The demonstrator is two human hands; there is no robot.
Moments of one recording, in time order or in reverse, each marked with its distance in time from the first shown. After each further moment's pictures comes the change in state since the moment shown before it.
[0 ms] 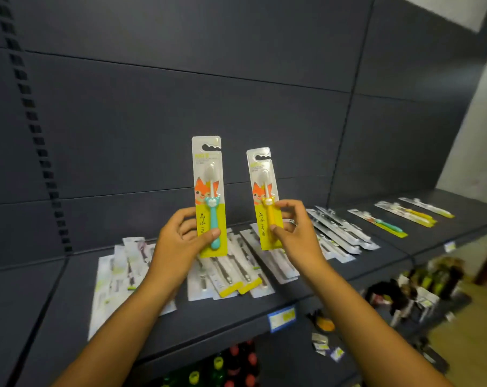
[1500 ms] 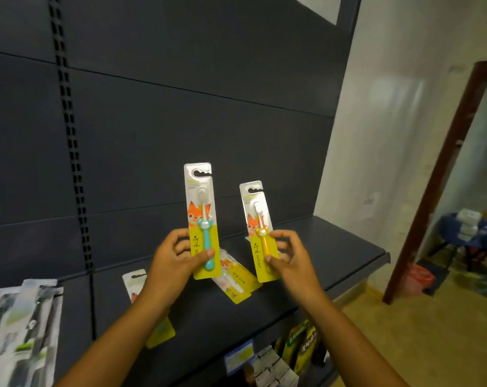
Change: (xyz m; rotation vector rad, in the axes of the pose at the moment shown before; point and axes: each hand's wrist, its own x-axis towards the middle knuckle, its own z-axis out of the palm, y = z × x) left_hand 0.233 -0.209 0.707 -0.045 -0.118 -0.111; right_hand 0.262 0.258 -0.668 -0.130 0.102 0.138
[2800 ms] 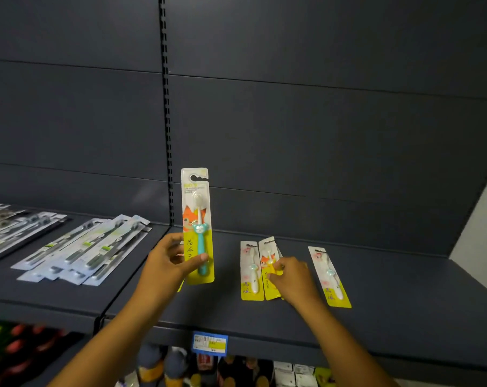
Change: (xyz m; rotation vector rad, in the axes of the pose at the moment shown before) left_hand -0.060 -0.022 0.079 0.405 0.687 0.001; right_hand 0.103 0.112 0.007 -0.548 -0.564 -0.152
